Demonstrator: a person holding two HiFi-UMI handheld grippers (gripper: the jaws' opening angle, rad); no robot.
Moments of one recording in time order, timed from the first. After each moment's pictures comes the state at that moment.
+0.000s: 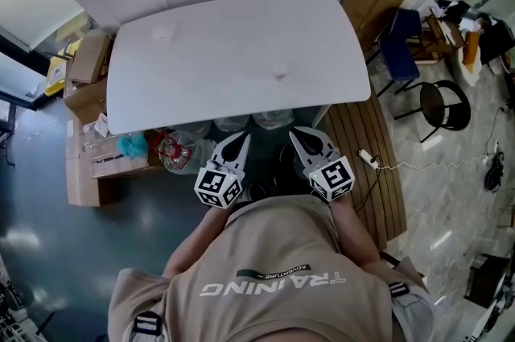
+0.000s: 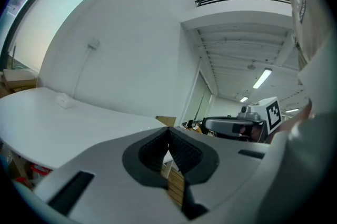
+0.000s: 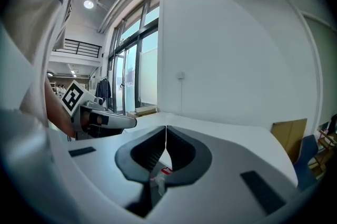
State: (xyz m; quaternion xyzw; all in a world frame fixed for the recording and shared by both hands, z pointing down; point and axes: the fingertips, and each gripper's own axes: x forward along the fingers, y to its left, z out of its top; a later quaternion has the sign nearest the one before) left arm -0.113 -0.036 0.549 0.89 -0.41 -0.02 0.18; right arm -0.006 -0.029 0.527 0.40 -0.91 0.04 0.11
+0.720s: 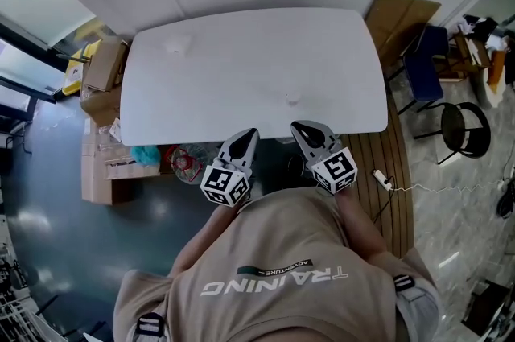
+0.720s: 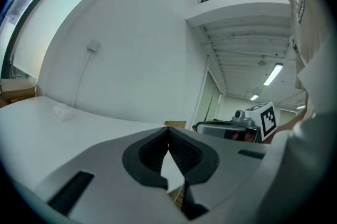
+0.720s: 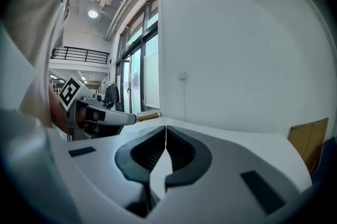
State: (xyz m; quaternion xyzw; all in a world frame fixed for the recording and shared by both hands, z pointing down) left arm -0.098 -0.137 0.533 0.88 -0.45 -0.02 0.17; right arm -0.006 -0.149 0.530 0.34 -0.94 0.04 0.09
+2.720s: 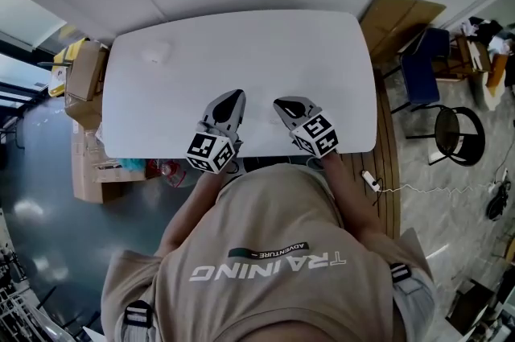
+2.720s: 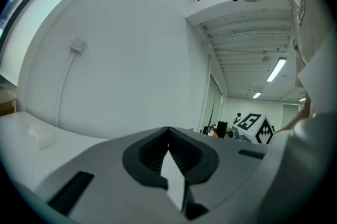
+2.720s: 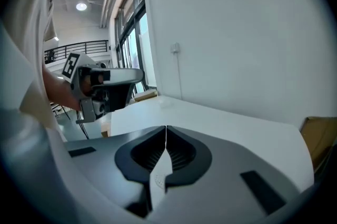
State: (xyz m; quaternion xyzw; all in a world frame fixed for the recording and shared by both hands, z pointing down) left arm -0.069 -0.316 0.505 0.88 -0.46 -0.03 0.12; right arm 0.010 -0.307 0.592 0.28 -0.93 0.13 0.20
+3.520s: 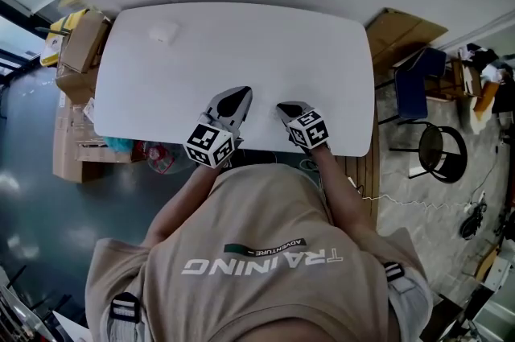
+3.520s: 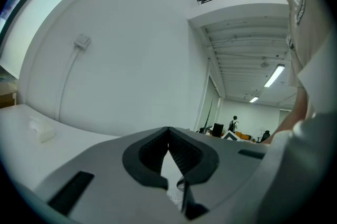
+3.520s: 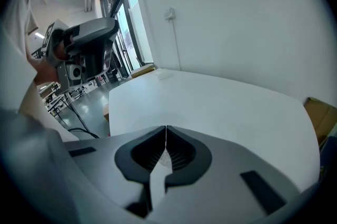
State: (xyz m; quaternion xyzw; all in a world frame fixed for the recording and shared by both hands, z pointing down) left arm -0.081 -0.299 0.510 0.88 -0.44 -0.04 0.14; right arm 0.007 -0.299 0.680 0.26 -0.89 0.20 0.32
